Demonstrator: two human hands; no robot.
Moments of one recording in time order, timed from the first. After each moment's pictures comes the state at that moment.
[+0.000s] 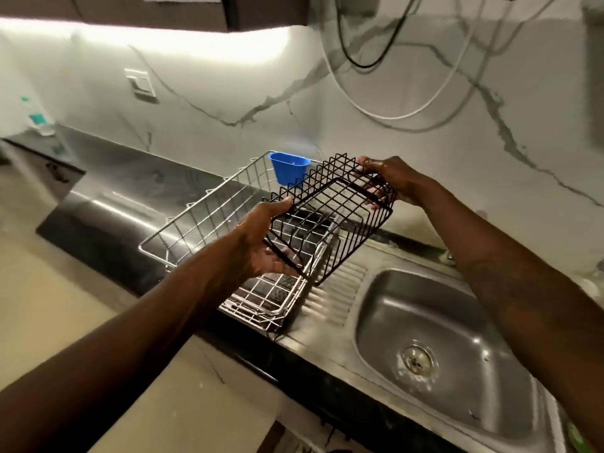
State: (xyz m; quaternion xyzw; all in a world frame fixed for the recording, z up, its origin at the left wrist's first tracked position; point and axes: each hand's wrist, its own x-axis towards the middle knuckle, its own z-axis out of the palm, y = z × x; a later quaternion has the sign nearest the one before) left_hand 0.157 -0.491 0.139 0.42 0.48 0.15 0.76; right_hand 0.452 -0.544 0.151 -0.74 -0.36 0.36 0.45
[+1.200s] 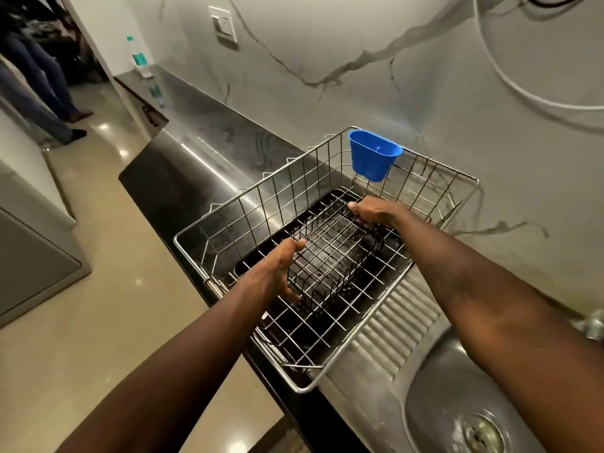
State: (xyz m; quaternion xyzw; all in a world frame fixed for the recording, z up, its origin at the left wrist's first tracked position) left_hand 0.186 -0.367 0.025 0.31 0.67 0.15 0.66; right_hand 0.444 -0.273 -0.035 -0.74 -0.55 0.38 0.07
